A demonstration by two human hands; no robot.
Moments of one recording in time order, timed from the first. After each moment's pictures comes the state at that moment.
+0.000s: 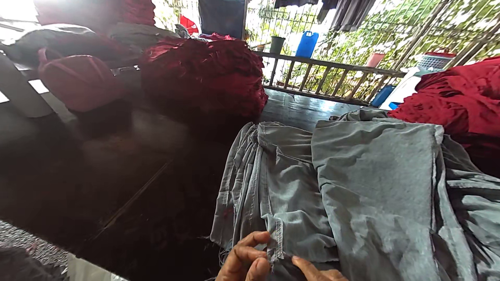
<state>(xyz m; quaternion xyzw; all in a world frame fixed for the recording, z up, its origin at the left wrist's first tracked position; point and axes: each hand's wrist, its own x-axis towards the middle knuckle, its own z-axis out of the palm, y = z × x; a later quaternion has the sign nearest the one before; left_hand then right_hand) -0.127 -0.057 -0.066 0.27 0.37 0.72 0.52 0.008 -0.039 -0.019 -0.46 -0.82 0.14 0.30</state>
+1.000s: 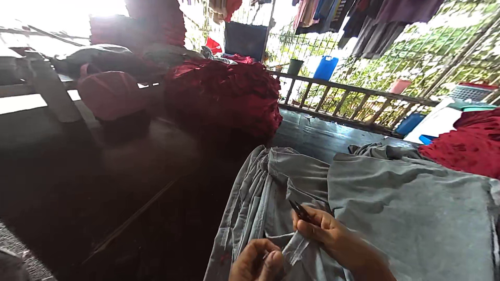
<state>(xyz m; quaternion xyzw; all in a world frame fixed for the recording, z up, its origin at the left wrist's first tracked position) -0.128 0.020 -0.070 0.37 0.50 0.64 0.45 0.027 0.161 -0.071 -0.24 -0.60 0.72 0.23</state>
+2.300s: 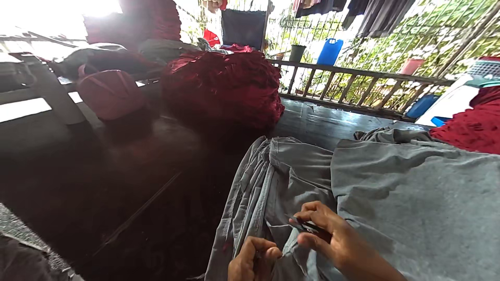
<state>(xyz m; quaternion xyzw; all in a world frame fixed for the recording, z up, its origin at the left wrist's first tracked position) -0.125 0.008 -0.074 0.45 0.60 0.56 0.34 0.040 0.125 -0.073 -0.34 -0.81 0.39 0.27</state>
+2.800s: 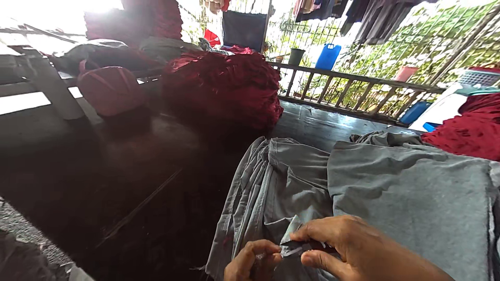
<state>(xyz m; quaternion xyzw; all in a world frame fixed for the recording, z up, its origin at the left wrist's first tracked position) -0.129 -0.002 -0.079 0.49 0.50 0.64 0.32 0.040 0.124 -0.009 -0.19 -0.93 0.28 0.12</state>
